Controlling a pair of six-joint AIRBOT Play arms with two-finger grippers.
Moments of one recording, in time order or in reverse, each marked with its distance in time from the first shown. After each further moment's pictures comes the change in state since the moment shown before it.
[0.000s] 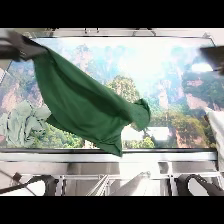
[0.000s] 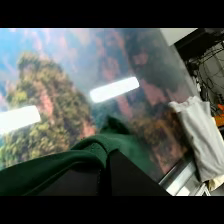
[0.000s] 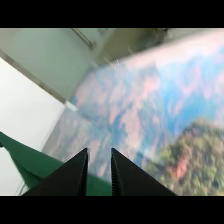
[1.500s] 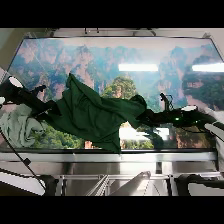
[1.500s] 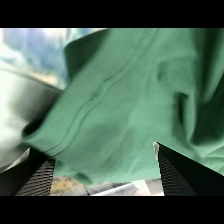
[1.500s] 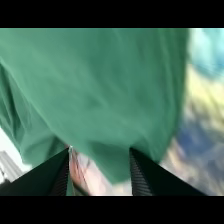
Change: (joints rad) left arm 0.024 -0.364 -0.288 0.691 -0.061 -0.192; right arm 0.403 -0.490 -0.344 -0.138 -0.133 0.017
